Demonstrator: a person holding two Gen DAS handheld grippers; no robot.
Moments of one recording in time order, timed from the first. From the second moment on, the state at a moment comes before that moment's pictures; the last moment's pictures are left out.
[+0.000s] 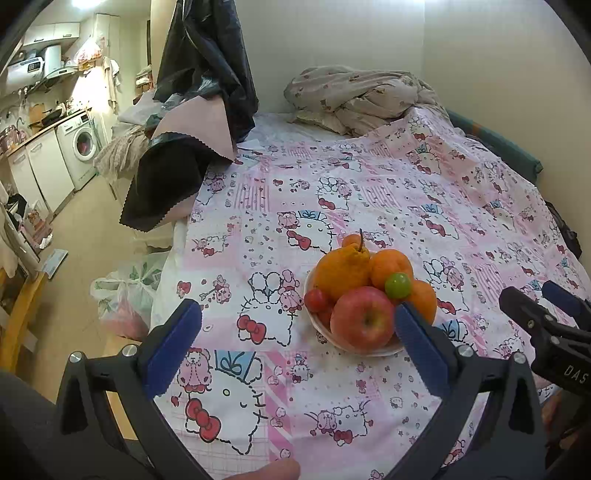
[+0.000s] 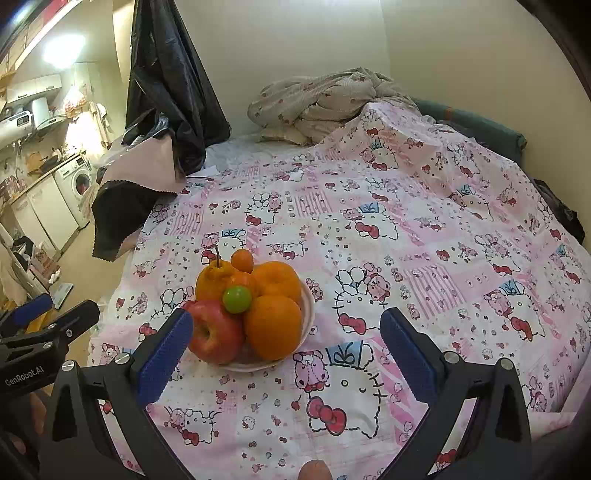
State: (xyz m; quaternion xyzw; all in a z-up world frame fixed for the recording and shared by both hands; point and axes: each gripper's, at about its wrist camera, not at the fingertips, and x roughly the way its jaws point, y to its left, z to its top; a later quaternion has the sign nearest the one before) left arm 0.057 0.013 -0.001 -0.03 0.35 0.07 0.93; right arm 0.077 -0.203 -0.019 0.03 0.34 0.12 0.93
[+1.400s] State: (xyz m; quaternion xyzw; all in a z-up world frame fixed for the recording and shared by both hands) left arm 0.055 0.014 -0.002 -0.03 0.35 0.07 0.93; right arm 0.078 -0.205 -0.016 0.03 0.34 0.11 0.94
